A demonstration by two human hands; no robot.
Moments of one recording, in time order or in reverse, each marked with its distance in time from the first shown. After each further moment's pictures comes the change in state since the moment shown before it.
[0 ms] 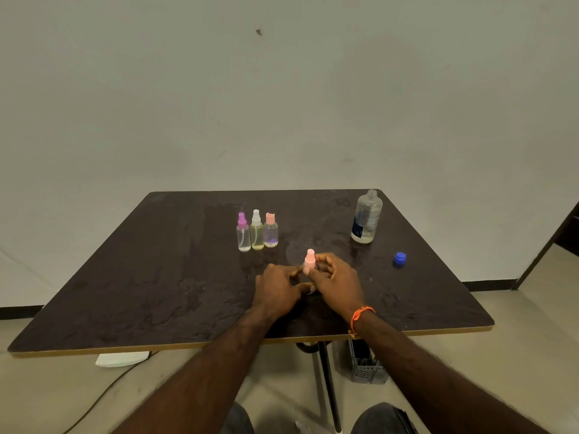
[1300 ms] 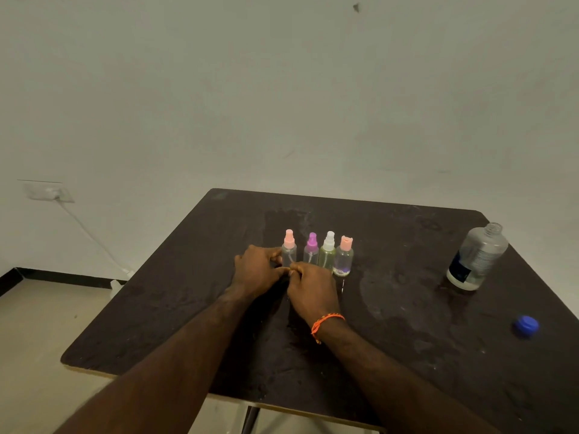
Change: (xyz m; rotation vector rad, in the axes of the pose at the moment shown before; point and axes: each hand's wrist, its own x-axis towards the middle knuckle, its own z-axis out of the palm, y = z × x) left_hand 0.082 -0.144 -0.133 0.207 0.161 -0.231; right_hand 0.092 -0.053 0.189 -0.334 -0.087 -0.226
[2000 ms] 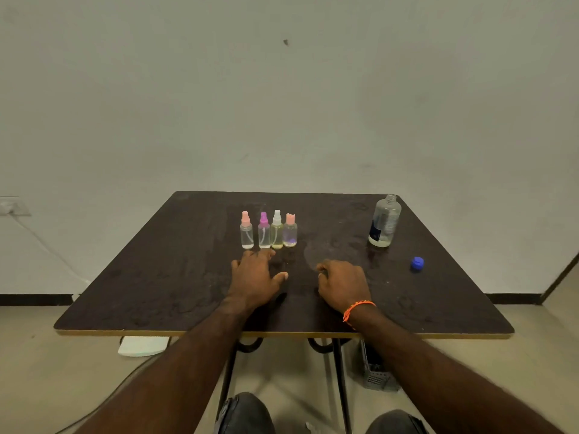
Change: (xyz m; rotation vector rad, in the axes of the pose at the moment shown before) left_hand -0.127 0.094 0.021 0.130 -0.016 0.118; right_hand -0.107 0.075 -0.134 -0.435 -0.019 0.064
